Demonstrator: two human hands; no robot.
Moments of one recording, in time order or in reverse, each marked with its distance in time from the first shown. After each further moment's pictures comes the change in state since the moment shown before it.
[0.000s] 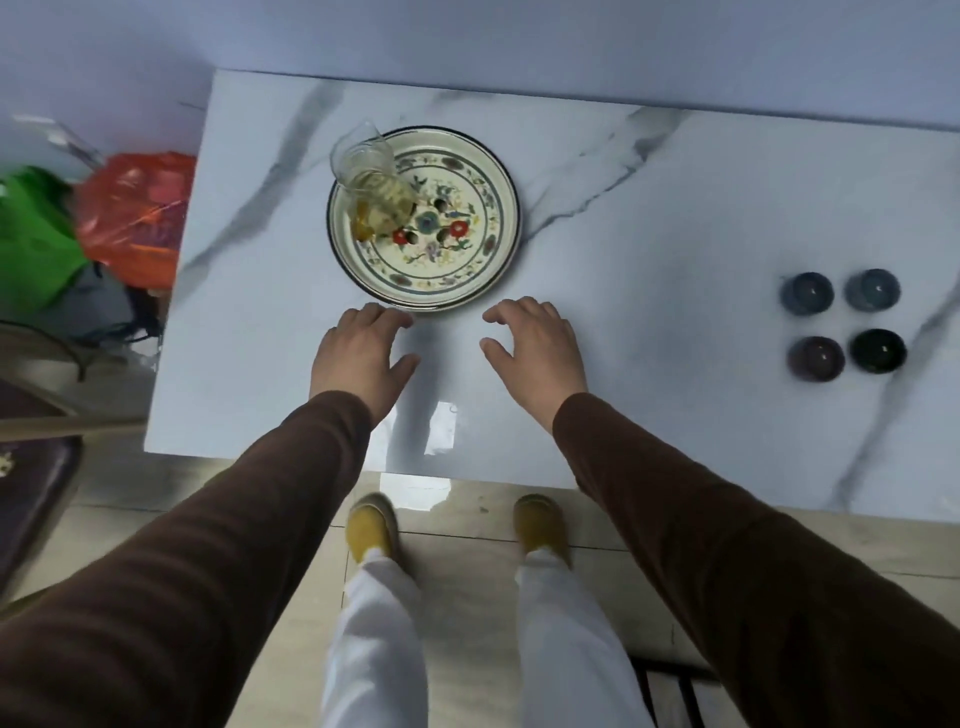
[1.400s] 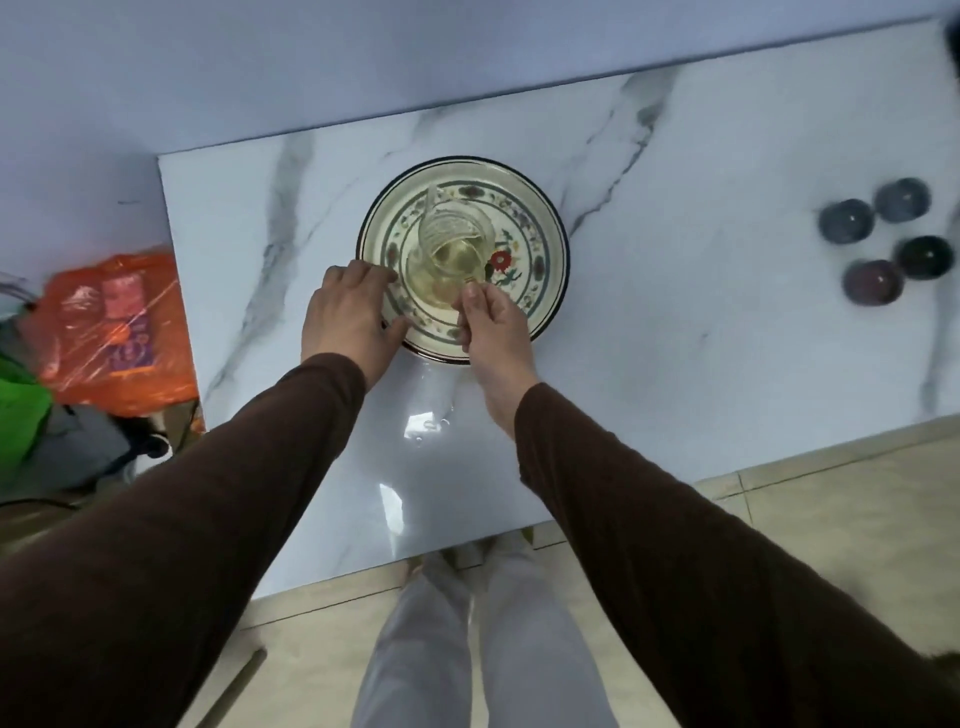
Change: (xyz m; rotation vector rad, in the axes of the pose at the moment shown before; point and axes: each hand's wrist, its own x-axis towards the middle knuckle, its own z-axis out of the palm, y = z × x) left_hand 0.153 -0.105 -0.050 0.071 -0.044 0.290; right_hand 0.112 -0.139 0.072 1.191 0.346 0.566
